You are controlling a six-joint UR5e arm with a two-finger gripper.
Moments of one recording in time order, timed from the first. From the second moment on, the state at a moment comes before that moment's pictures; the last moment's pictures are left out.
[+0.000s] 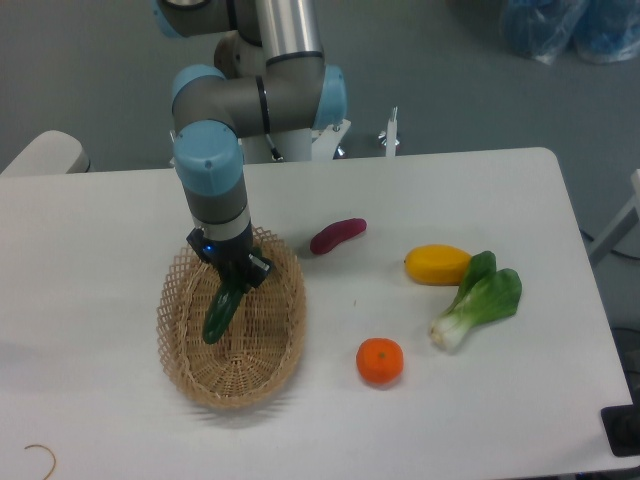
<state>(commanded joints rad) 2.18 -1.85 -1.90 -0.89 1.56 0.70</state>
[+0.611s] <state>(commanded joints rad) 2.19 -1.84 -1.75 -0.89 1.65 0.74</state>
